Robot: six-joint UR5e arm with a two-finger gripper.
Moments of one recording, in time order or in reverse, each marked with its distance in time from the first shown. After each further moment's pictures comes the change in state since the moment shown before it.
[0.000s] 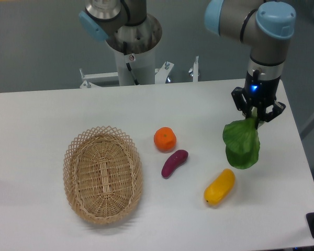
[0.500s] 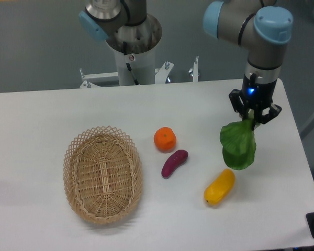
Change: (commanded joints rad) arm -0.005 -0.003 -0.136 0.130 0.003 0.043
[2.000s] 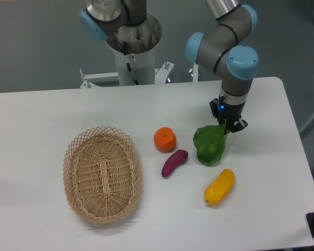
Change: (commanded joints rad) arm -0.009 -0.083 -0.143 0.097 0.106 0.178
